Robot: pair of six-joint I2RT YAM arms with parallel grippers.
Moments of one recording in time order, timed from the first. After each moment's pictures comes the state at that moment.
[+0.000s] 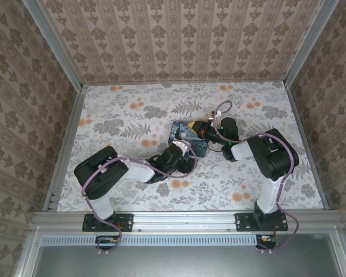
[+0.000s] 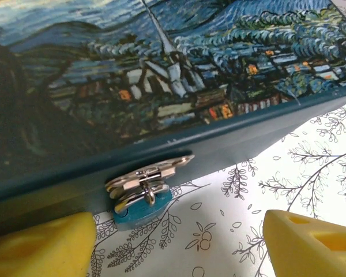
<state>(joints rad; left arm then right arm) -0.98 1.77 0.69 0.46 -0.10 -0.35 0.33 1.88 0.71 1.01 -0.58 1.24</state>
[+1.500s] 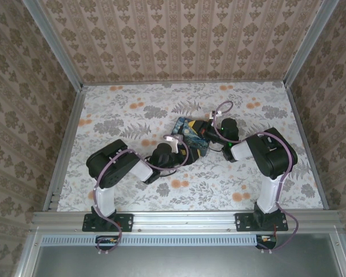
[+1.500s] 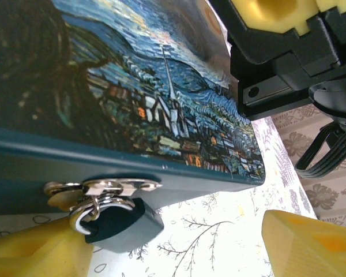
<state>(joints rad) -0.87 1.94 0.59 1.06 0.23 -0.87 0.33 1.91 0.70 1.09 -0.58 1.25</state>
